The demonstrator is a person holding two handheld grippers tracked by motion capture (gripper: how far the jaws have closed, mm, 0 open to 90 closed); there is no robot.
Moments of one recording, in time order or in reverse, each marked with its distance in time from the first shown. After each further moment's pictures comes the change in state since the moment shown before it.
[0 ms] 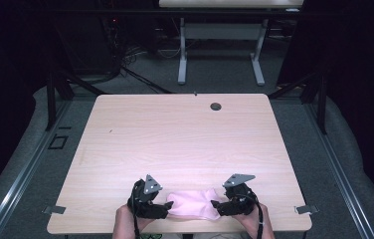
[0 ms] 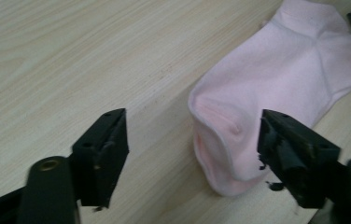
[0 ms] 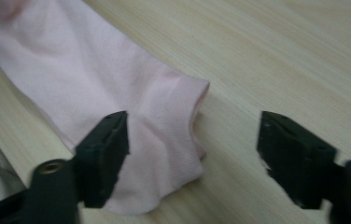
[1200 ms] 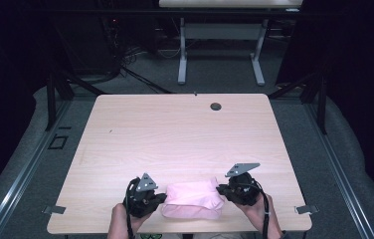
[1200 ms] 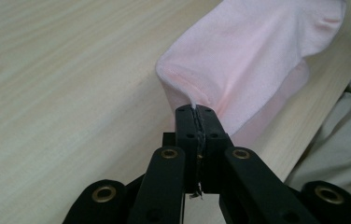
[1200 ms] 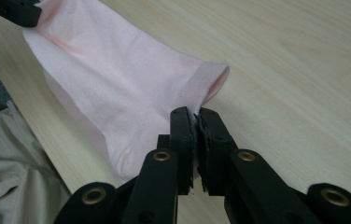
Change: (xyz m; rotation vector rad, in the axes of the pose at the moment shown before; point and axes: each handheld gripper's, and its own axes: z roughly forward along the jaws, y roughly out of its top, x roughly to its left) left arm 0.003 0.000 -0.013 -0.013 -0.120 -0.007; right arm -0.004 0.030 -0.027 0.024 0.067 -0.027
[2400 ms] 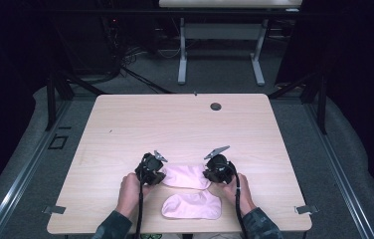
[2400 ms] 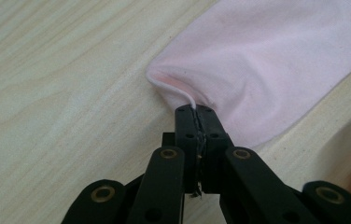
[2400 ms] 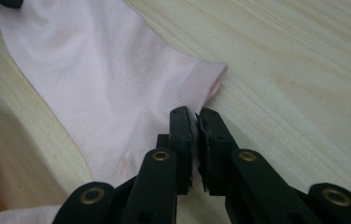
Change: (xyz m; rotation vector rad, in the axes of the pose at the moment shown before) left arm 0.071 0.047 0.071 0.226 0.128 0.031; right arm -0.039 0.040 0.098 0.070 -0.066 0.011
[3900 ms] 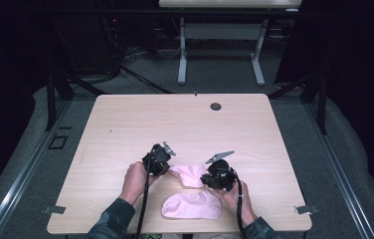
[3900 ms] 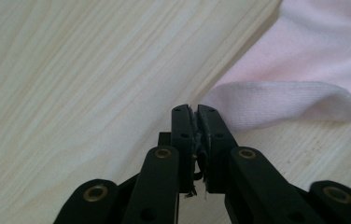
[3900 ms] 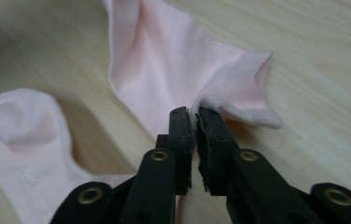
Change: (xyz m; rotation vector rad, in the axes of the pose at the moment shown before) left arm 0.004 0.033 0.004 0.020 0.081 0.125; right arm 0.021 -0.011 -0.021 -0.028 0.097 0.071
